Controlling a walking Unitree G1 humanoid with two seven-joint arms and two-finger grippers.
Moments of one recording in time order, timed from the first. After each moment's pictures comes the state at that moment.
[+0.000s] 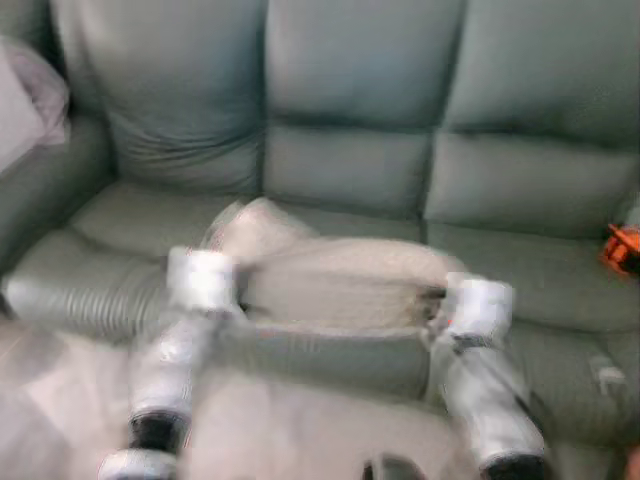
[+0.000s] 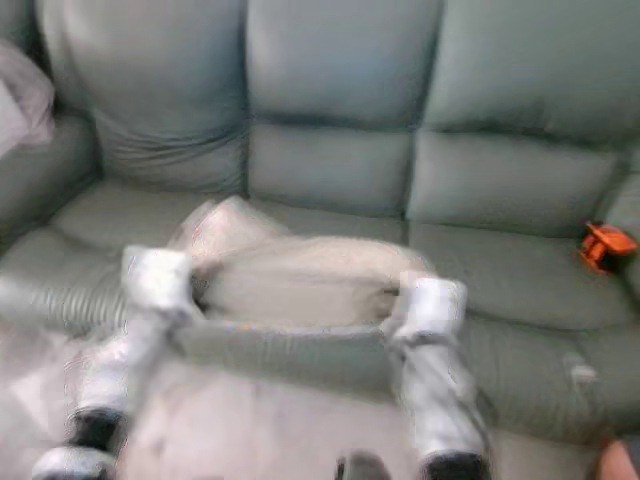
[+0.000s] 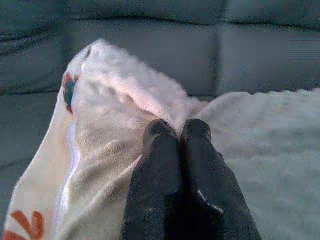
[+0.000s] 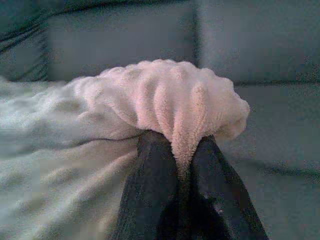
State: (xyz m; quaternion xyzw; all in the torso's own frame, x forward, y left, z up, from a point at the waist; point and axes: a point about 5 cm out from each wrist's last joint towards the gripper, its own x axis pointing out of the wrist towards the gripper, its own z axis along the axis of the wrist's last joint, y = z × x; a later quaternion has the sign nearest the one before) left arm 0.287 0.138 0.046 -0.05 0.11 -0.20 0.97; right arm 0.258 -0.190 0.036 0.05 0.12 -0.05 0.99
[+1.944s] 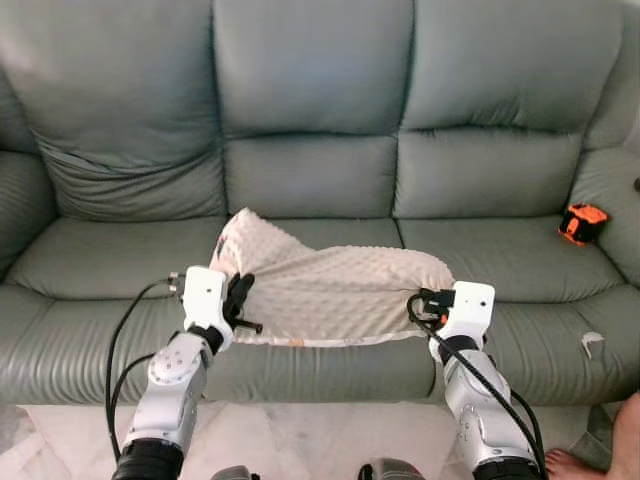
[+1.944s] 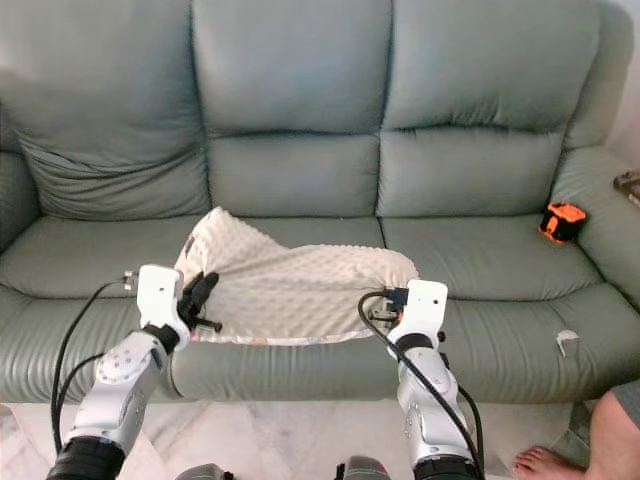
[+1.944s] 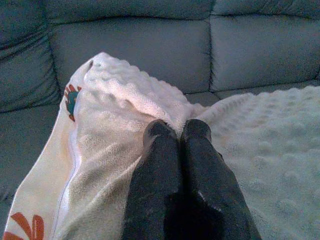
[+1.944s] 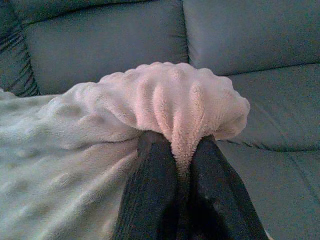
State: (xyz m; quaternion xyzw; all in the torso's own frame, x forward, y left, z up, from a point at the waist) left arm 0.270 0.153 0.044 -0.03 0.10 -0.15 0.98; right arm 0.259 -0.170 0.036 0.06 0.13 -0.01 0.99
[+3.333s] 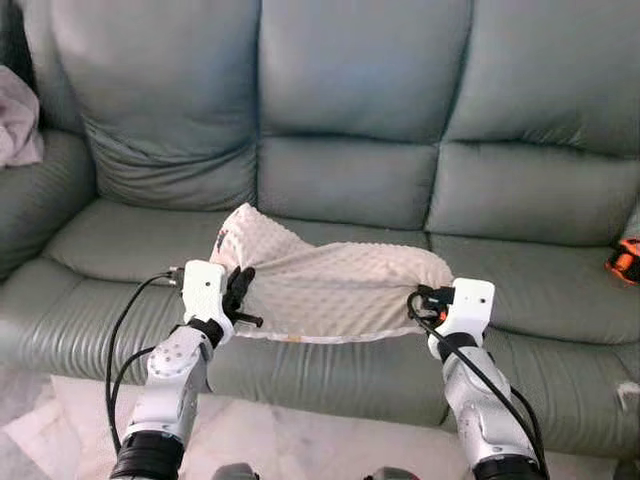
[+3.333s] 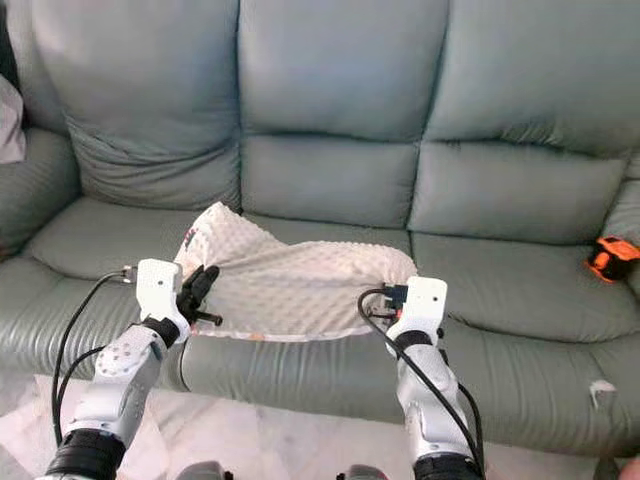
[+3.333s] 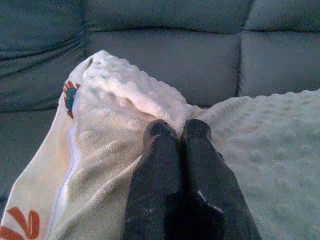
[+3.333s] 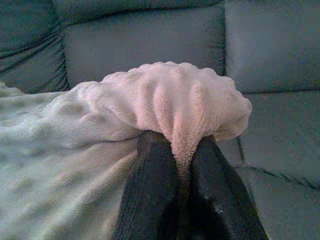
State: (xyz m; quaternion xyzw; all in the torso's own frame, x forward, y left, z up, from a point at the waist) left arm 0.275 0.152 0.049 -0.03 0.09 -0.16 0.98; right arm 0.260 -0.170 0.039 0.06 0.12 -0.01 0.99
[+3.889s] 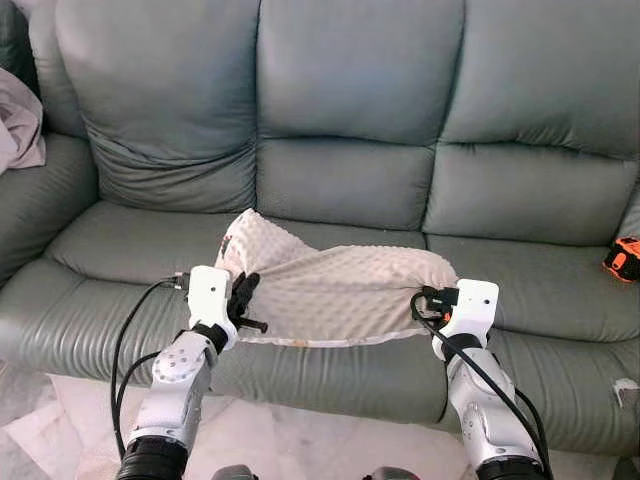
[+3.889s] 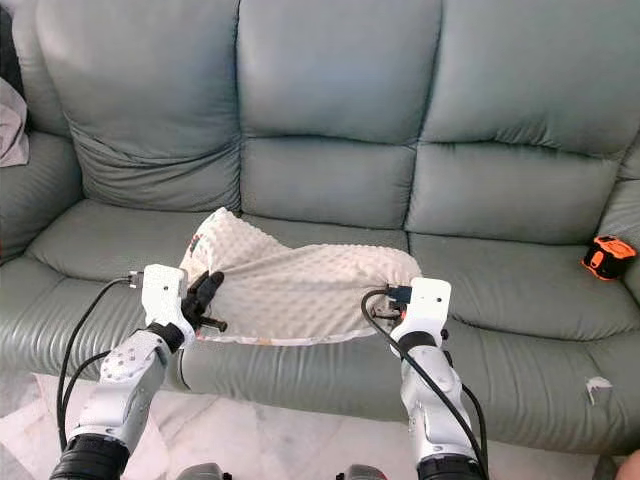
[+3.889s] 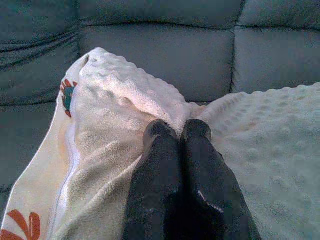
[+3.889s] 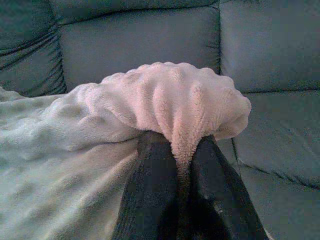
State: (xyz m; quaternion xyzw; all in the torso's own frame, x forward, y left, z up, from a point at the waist) left arm 0.271 0.149 0.045 -0.04 0.10 -0.17 0.98; right arm 0.259 -0.172 0.039 0.06 0.12 -0.01 0.99
